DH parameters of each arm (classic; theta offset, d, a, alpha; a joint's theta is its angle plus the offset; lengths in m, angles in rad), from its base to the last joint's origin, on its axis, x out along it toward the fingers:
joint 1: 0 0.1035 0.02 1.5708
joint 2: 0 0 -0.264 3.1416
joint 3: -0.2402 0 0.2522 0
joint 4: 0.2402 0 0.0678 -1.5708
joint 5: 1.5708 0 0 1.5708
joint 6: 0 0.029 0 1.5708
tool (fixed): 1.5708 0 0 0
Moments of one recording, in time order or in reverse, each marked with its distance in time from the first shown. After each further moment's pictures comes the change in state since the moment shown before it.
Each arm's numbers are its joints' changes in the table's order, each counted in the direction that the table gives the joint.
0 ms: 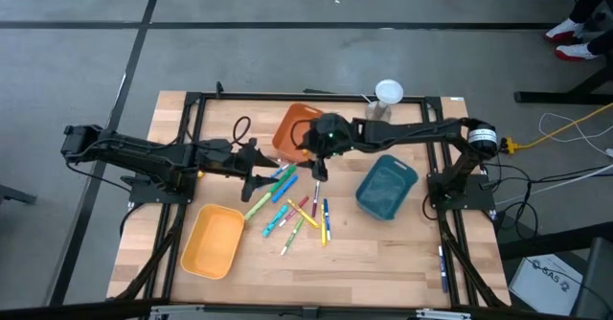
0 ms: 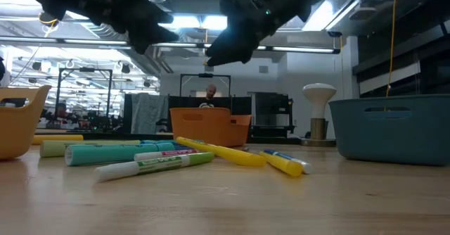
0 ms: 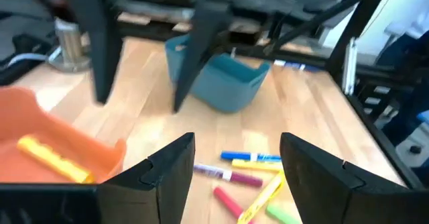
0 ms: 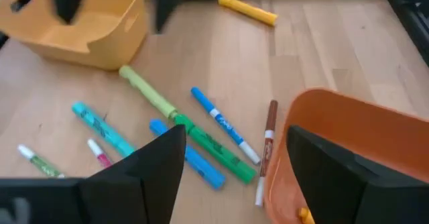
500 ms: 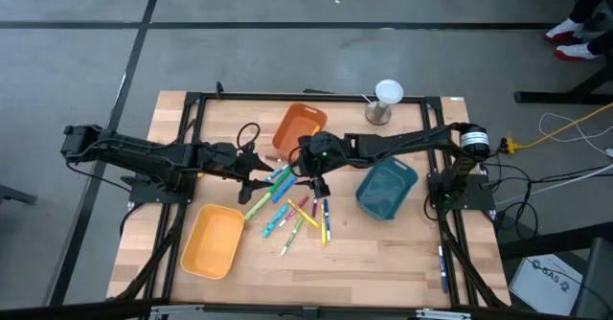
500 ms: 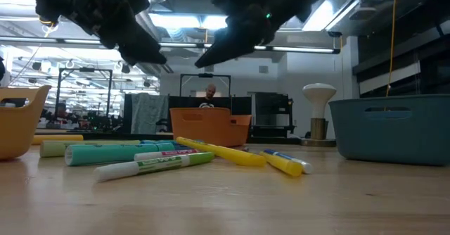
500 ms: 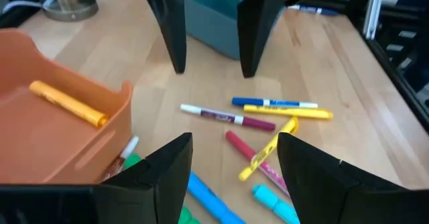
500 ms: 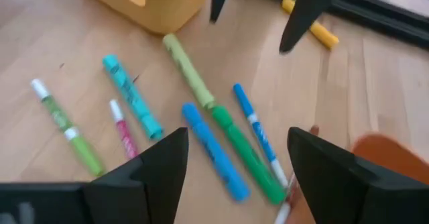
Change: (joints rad) left arm 0.000 0.000 0.000 0.180 -0.008 0.037; right arm 0.093 -0.067 0.000 -0.035 -0.002 -0.282
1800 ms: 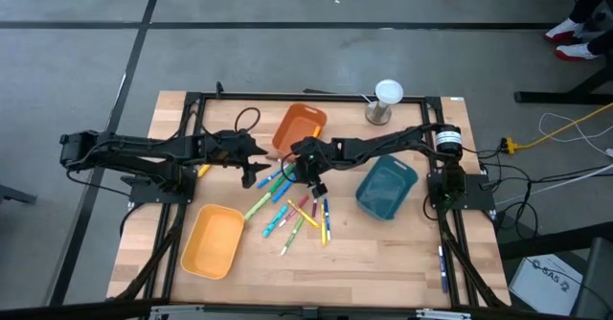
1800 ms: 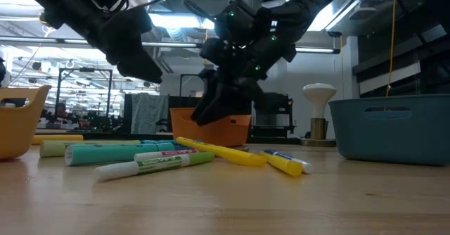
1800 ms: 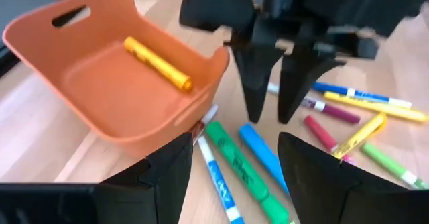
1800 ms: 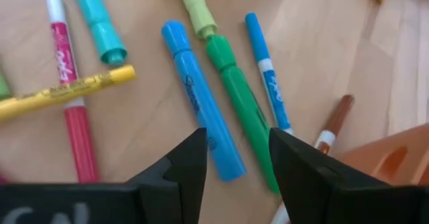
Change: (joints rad) left arm 0.177 0.000 0.000 0.111 -0.051 -0.002; right arm -0.043 -0.203 0.000 -0.079 -0.011 -0.237
